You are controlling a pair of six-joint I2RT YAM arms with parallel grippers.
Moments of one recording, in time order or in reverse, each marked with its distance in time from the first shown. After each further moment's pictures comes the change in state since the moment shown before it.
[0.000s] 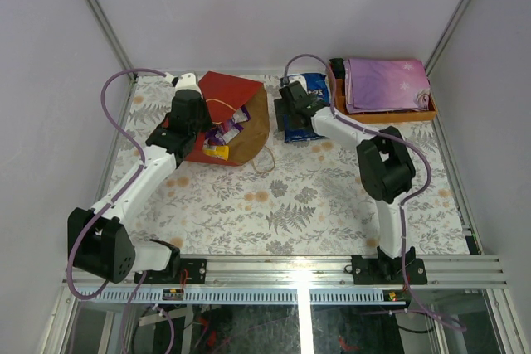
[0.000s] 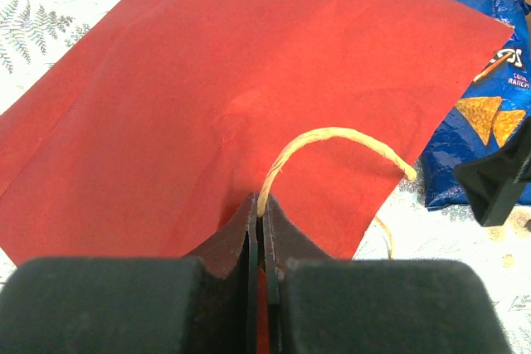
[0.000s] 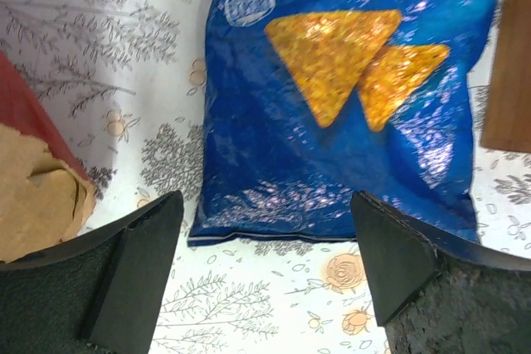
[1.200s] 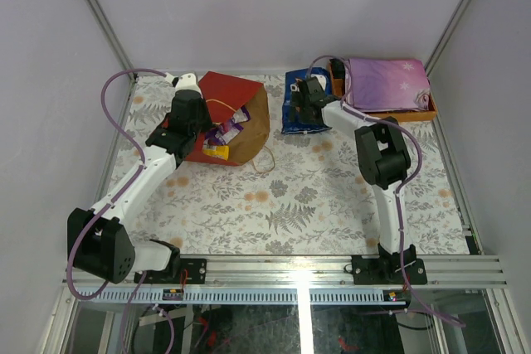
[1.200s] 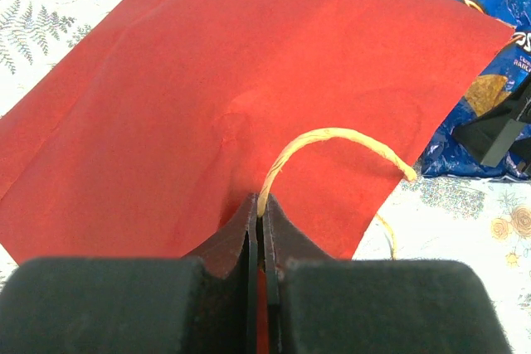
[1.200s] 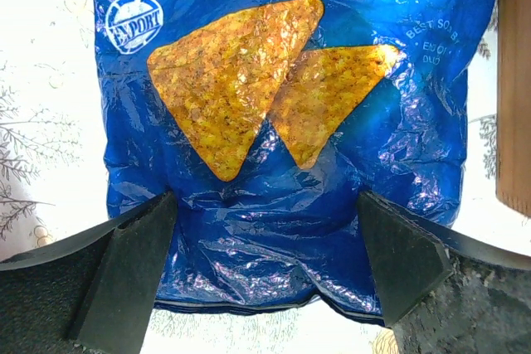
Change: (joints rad) left arm 0.000 -0.002 -0.002 -0.002 0.000 0.008; right arm -0.153 0.137 0.054 0.074 -0.098 0.156
